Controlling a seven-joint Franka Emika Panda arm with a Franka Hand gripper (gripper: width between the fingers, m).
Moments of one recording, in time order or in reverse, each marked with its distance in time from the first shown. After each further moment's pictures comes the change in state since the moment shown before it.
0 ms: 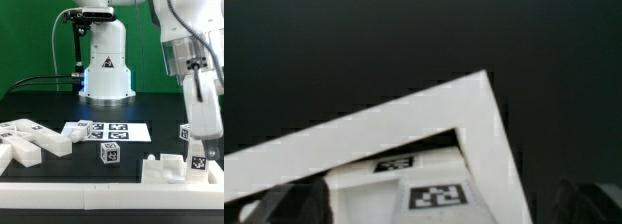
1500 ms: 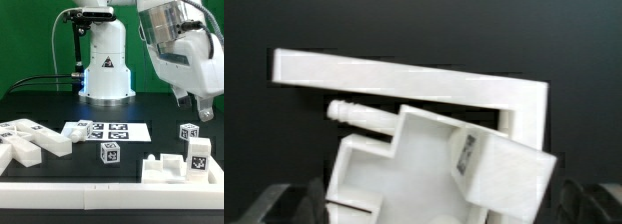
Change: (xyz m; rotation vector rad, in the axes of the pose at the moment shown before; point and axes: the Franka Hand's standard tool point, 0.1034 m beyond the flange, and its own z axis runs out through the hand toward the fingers) arm 0.018 0.030 -0.049 -0.098 -0.052 -0.469
